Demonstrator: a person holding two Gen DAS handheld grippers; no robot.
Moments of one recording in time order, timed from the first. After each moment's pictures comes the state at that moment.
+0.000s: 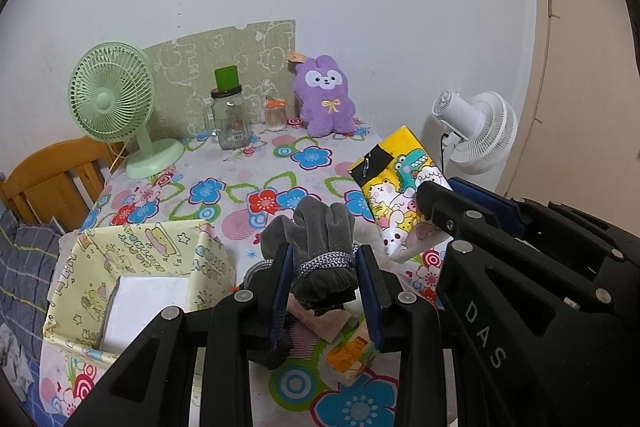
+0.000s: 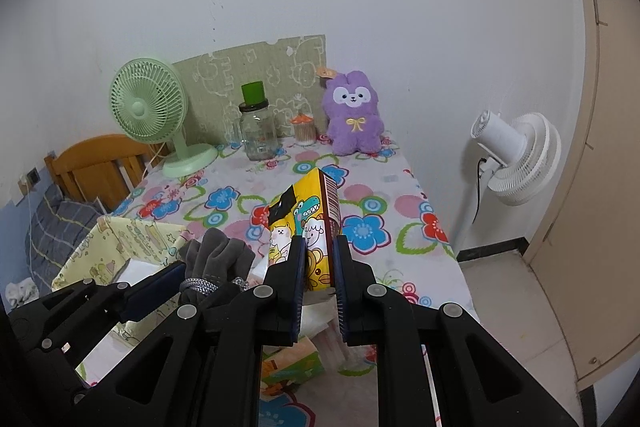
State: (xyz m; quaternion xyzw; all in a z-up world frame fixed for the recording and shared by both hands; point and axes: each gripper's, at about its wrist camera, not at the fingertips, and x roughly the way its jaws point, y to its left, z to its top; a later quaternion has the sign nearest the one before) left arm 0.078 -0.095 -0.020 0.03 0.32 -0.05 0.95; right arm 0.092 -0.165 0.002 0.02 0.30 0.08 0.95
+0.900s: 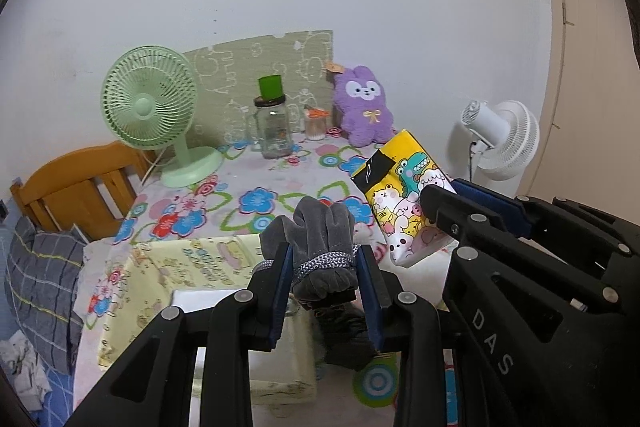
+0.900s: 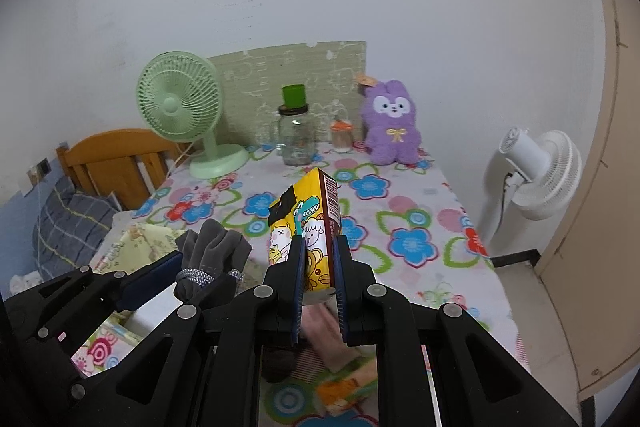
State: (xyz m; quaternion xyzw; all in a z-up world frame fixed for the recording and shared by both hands) left arm 0.075 -0.024 -0.003 0.04 0.31 -0.03 0.95; right arm 0.098 -0.095 0.017 0.01 0.30 0.11 0.95
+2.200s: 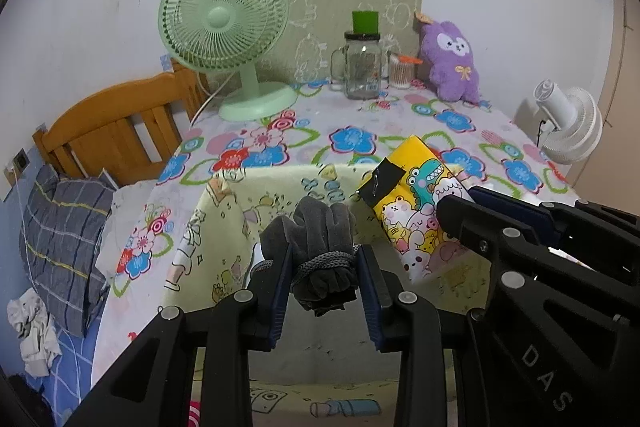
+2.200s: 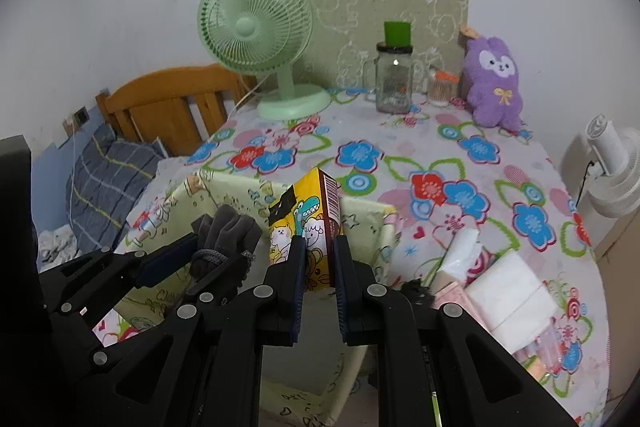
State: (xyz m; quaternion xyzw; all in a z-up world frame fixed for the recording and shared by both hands) left arm 0.103 0.088 -0.060 0.01 0.38 0.04 0.92; right arm 0.136 0.022 -0.037 -0.02 0.38 0.20 0.90
